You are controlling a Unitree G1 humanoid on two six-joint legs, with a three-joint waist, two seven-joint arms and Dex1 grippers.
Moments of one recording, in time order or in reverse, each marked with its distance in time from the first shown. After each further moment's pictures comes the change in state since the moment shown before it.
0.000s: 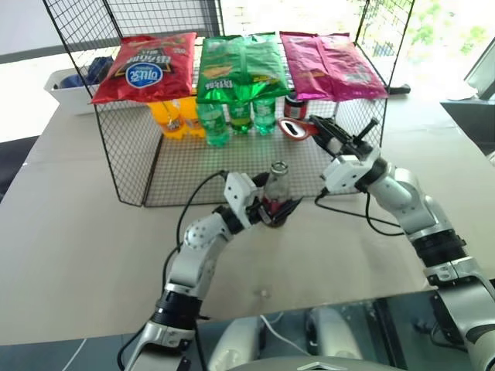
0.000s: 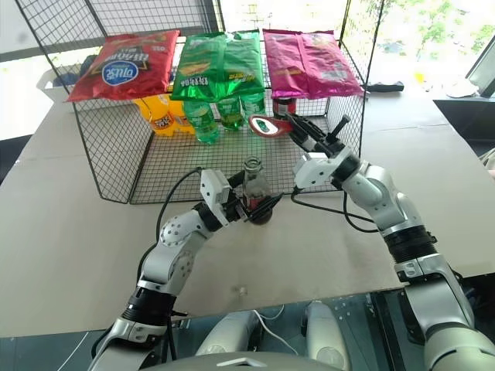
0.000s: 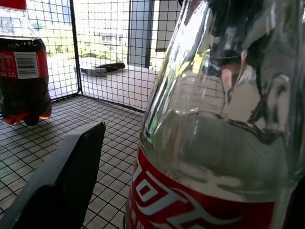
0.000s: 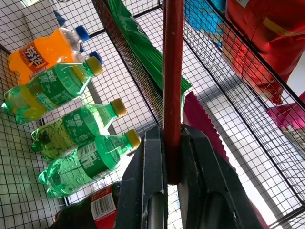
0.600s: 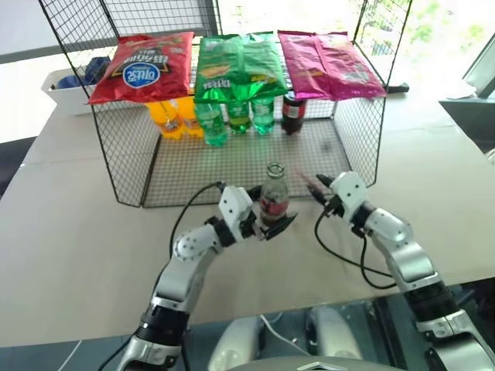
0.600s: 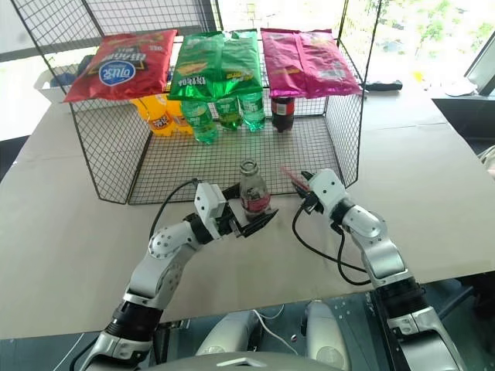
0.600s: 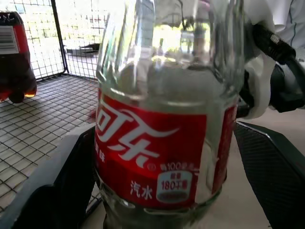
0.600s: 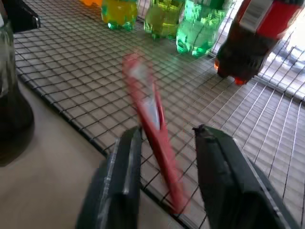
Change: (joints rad) left arm 0.113 0.085 -0.012 -0.084 0.016 0.015 -0.043; right arm 0.360 0.116 -0.007 -0.318 0.566 0.850 0.357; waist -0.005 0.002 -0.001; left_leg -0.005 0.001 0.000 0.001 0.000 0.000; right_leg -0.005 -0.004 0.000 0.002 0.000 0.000
